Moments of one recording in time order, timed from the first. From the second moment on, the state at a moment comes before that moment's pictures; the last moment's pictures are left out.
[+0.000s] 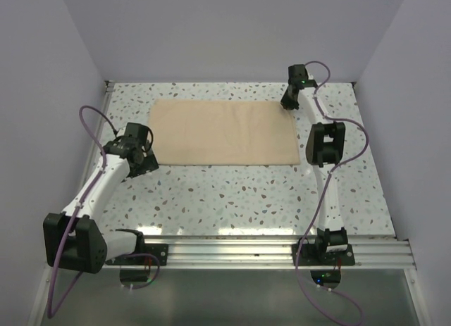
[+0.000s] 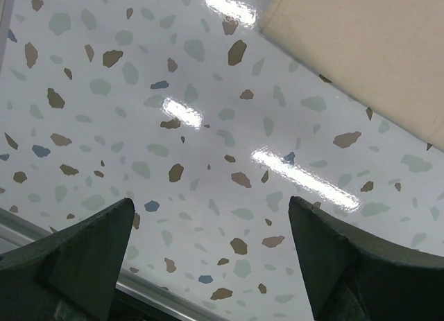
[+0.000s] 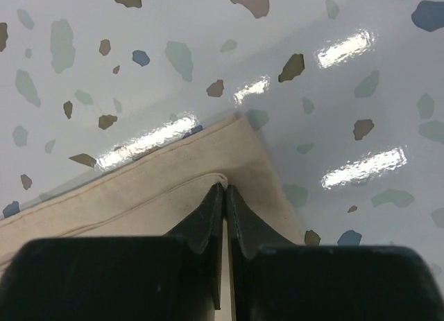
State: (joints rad) left arm -0.14 1.24 0.95 -0.91 -0.39 -0.55; right arm 0.11 2.65 2.48 -0.78 0.17 0.56
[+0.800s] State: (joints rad) left arm -0.14 1.25 1.14 -0.86 -0.36 -0.51; right arm 0.32 2.01 1.82 -0.77 0.04 0.56
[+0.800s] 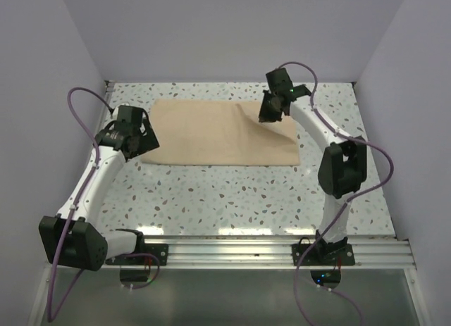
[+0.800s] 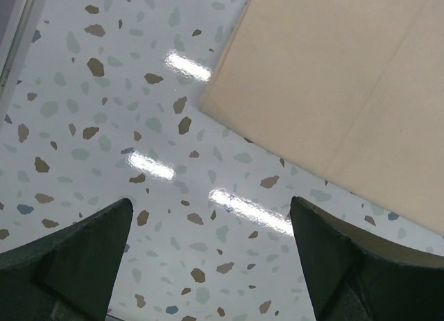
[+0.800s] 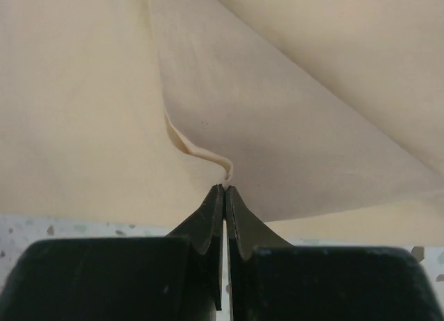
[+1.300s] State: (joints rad) left arm -0.14 1.27 1.14 -0.80 -0.28 -0.48; right arm 0.43 1.77 1.66 -0.89 0.06 0.53
